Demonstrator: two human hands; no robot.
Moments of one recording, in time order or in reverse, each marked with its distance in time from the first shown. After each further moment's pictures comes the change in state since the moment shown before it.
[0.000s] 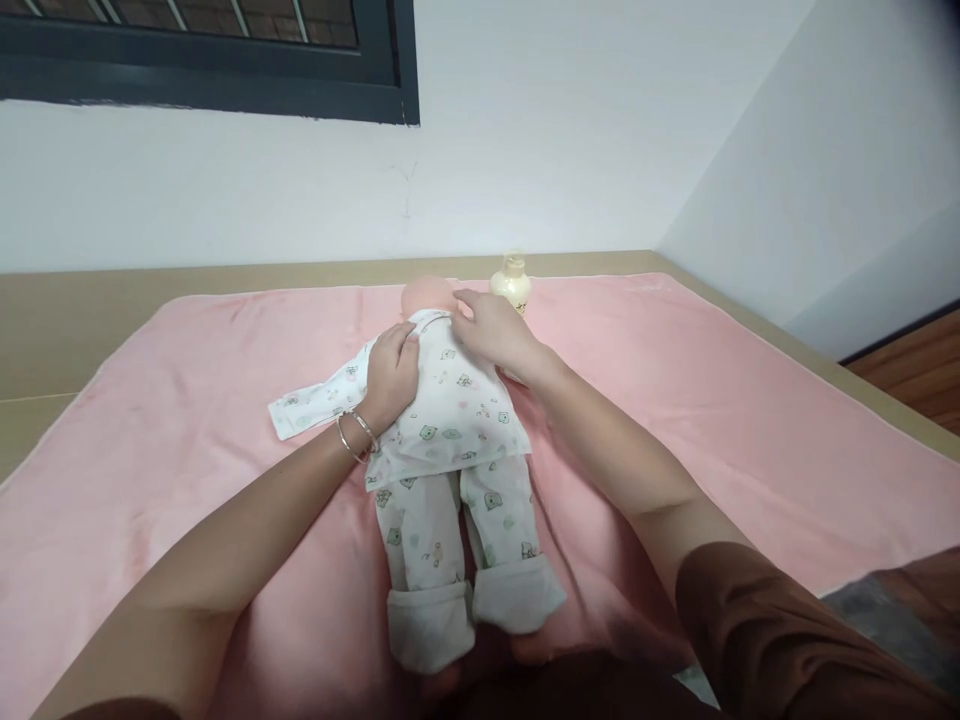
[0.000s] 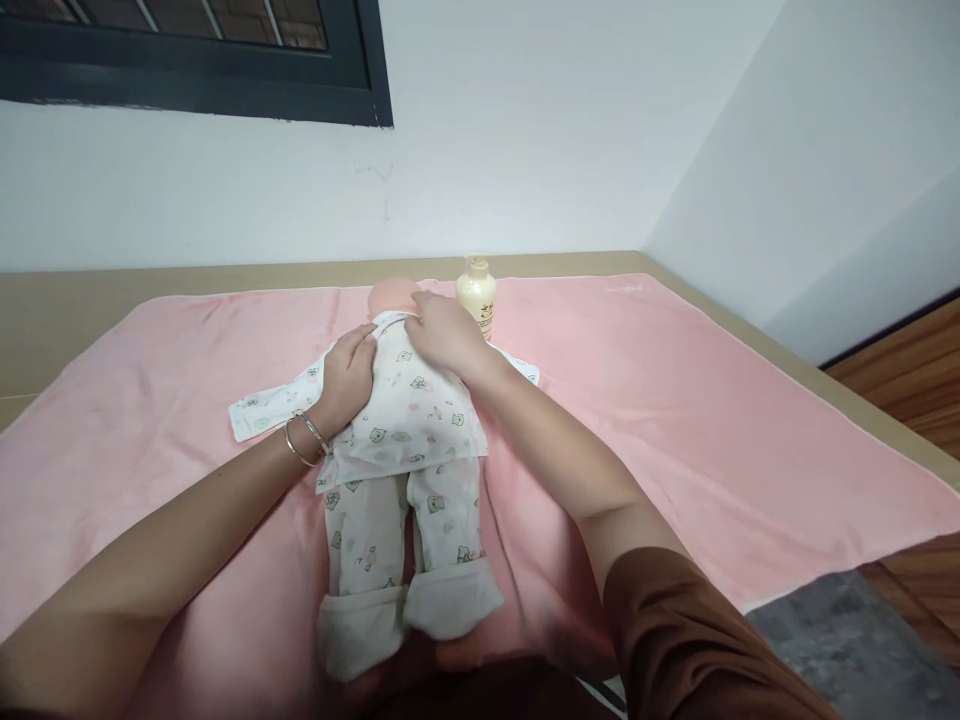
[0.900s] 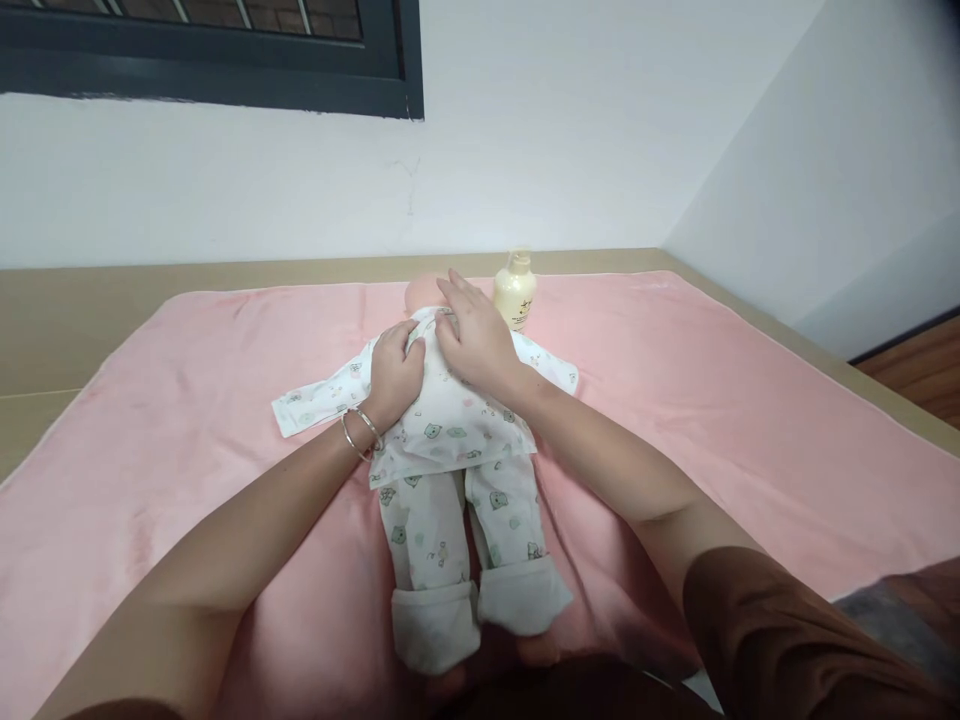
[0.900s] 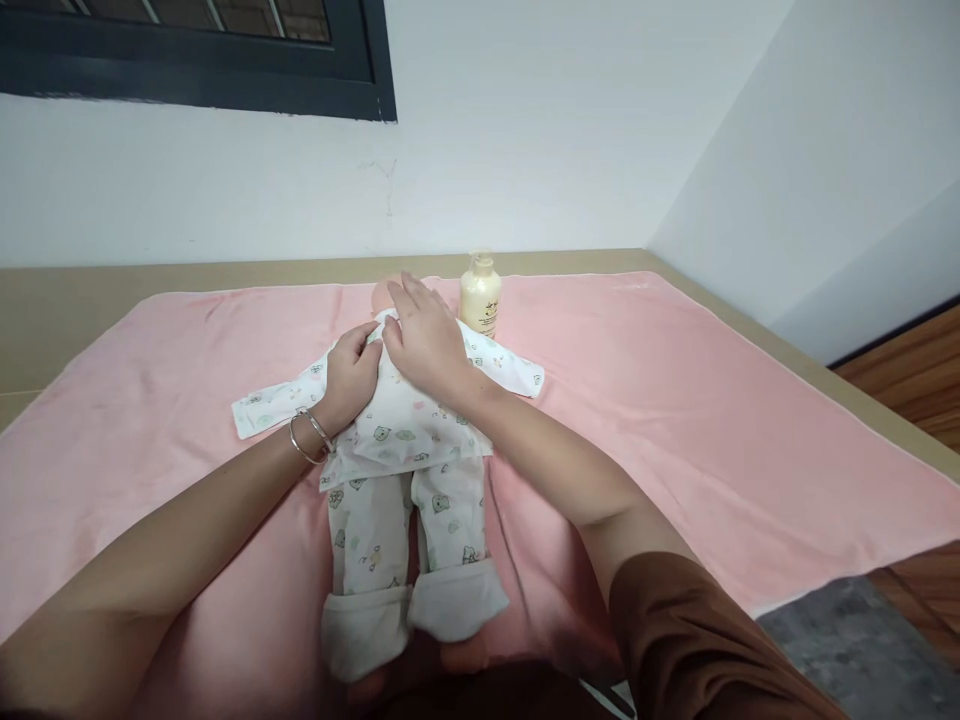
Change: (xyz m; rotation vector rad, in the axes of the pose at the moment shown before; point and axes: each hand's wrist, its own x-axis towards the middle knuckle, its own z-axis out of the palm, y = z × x) left_hand -0.001 0.000 0.002 0.019 -0.008 -0.103; right_hand -0.008 -0.017 0.033 -0.110 0.201 -0.184
